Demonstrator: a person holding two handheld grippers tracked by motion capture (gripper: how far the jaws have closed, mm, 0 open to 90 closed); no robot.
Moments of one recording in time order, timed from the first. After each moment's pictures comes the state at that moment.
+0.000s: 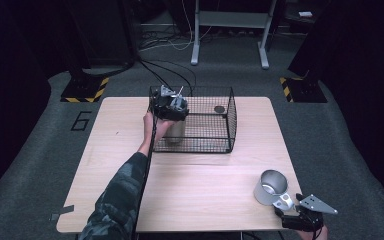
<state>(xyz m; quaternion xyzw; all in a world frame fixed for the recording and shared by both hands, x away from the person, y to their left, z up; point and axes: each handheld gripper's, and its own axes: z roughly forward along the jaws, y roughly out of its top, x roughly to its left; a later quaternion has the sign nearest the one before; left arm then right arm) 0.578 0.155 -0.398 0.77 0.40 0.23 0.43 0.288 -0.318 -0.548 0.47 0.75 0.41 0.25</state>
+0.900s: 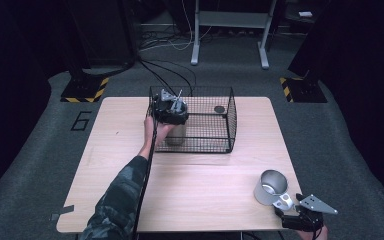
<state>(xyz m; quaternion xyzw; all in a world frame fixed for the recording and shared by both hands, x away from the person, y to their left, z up) 0.570 0.156 -0.409 0.77 0.40 0.23 0.43 0.289 -0.318 -0.548 0.46 0.75 0.41 0.25</state>
